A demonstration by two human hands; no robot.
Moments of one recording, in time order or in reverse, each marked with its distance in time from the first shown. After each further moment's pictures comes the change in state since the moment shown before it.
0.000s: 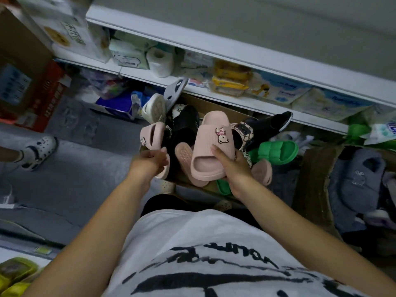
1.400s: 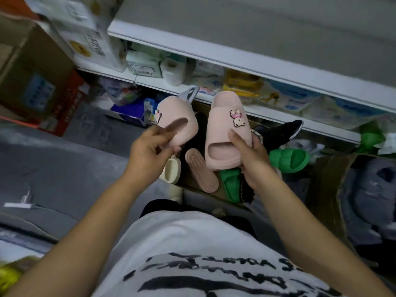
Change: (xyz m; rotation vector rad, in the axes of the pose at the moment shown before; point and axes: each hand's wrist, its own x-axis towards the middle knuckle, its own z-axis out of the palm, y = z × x) left_hand -0.044 0.059 -0.033 0.515 -0.033 0.958; right_hand -0.012 -0.058 0.013 0.042 -0.017 -0.145
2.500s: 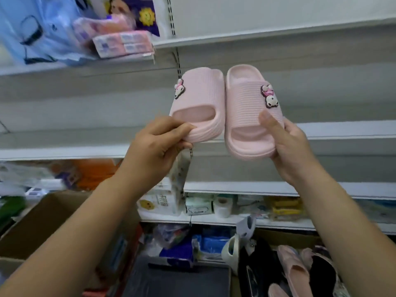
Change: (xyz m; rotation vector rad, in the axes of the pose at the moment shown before) left_hand 0.184 0.106 -0.375 0.377 0.297 1.217; right_hand -0.124 -0.268 0.268 0.280 -0.163 -0.829
